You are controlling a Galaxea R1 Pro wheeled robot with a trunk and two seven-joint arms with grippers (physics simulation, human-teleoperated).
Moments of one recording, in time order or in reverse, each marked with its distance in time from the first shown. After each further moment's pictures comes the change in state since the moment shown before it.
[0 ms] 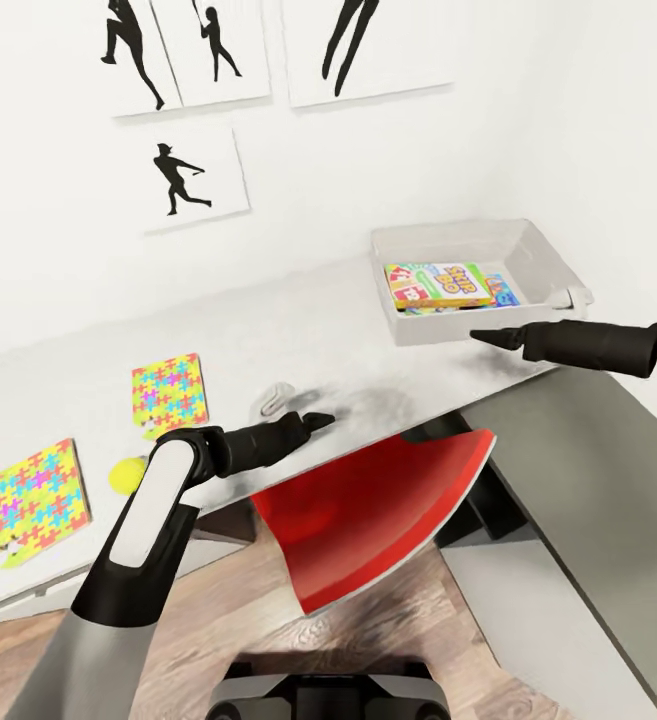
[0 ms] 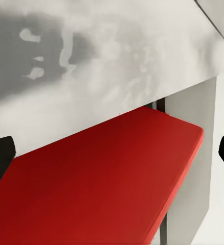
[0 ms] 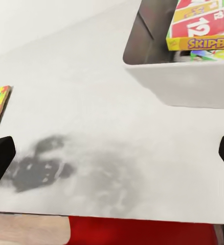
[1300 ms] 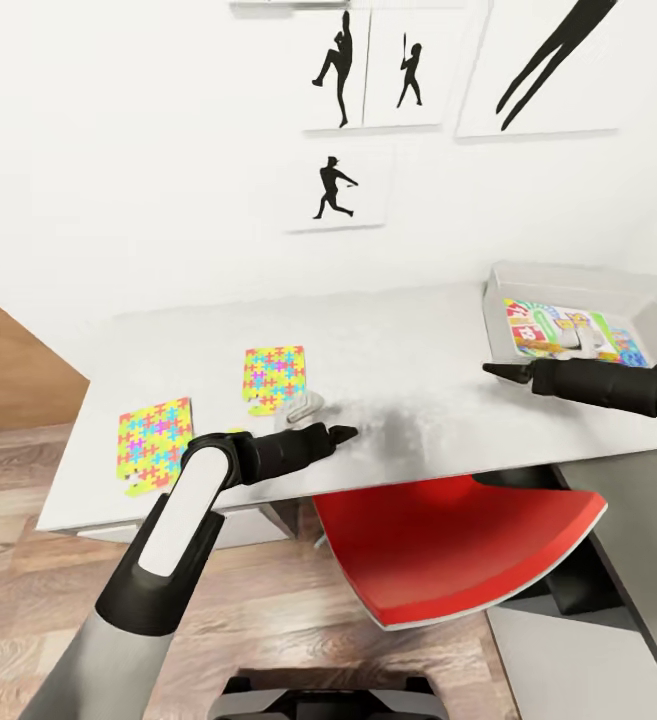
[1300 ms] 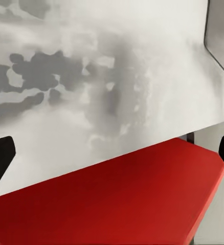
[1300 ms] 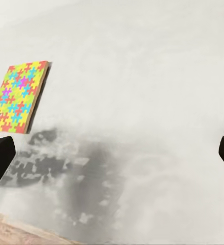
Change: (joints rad) left arm -0.006 -0.031 -0.115 0.013 -0.108 -0.015 -0.003; right arm 0.174 -0.011 -0.097 -0.020 -0.032 0.016 -0.086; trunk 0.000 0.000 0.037
